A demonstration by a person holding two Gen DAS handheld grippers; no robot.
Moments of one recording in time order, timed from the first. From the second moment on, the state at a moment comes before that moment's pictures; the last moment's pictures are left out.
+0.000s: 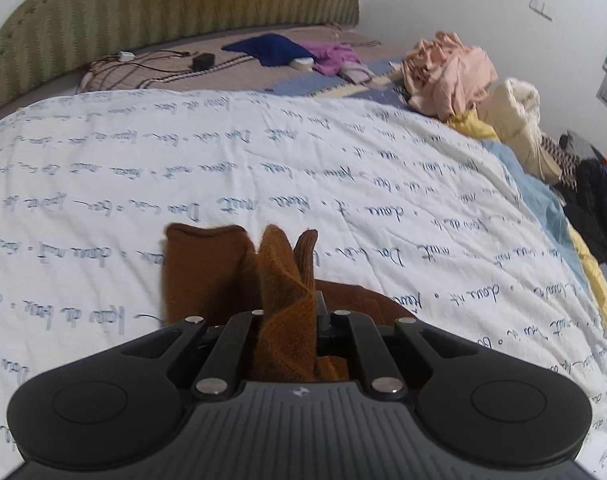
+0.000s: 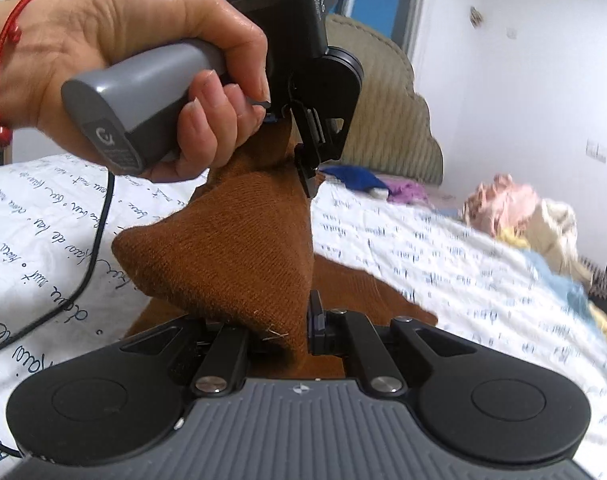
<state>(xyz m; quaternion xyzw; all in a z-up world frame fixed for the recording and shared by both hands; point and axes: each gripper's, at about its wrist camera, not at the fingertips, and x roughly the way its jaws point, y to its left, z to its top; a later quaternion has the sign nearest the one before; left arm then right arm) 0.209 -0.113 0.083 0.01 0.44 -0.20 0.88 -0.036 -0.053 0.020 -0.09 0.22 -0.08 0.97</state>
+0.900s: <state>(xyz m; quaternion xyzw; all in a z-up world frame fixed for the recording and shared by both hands) 0.224 -0.133 0.060 -0.08 0.42 -0.22 0.88 -0.032 -0.134 -0.012 0.17 0.28 -0.03 0.94</state>
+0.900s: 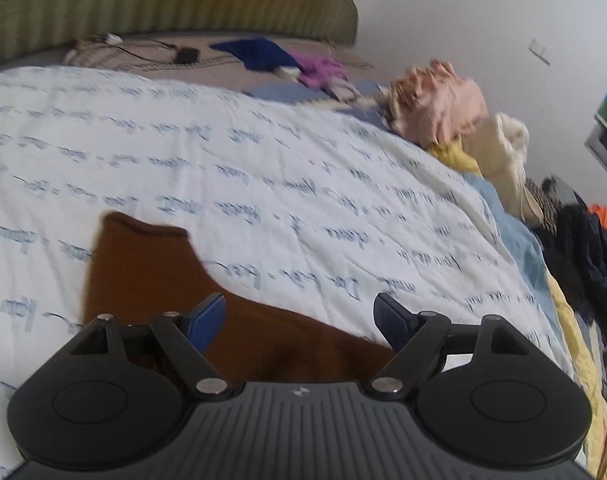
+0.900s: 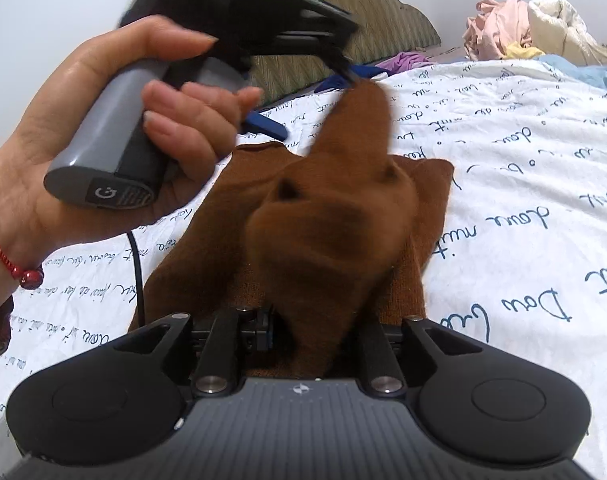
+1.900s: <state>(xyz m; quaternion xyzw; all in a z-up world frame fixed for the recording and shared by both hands) 0.045 0.029 0.019 0.00 0.39 -0.27 0.88 -0.049 -0.220 -0.015 0.45 0.26 0.04 0.85</state>
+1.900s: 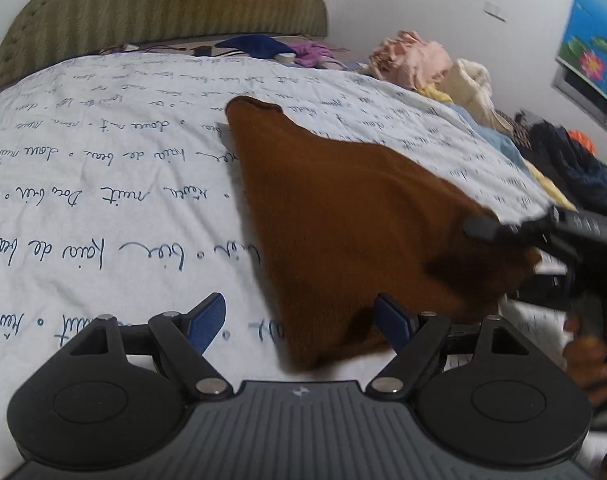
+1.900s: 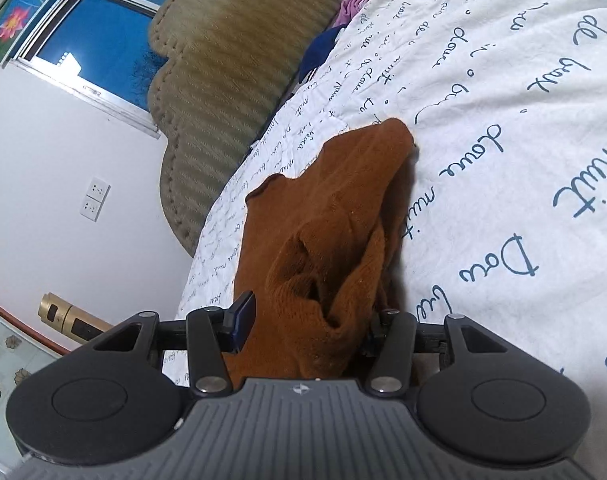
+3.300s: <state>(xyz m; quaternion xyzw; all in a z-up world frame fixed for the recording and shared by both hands) 0.045 0.042 0.047 -0.01 0.36 -0.25 0.90 -0.071 -0.222 -0.021 0.45 0.27 -0.01 0.85</state>
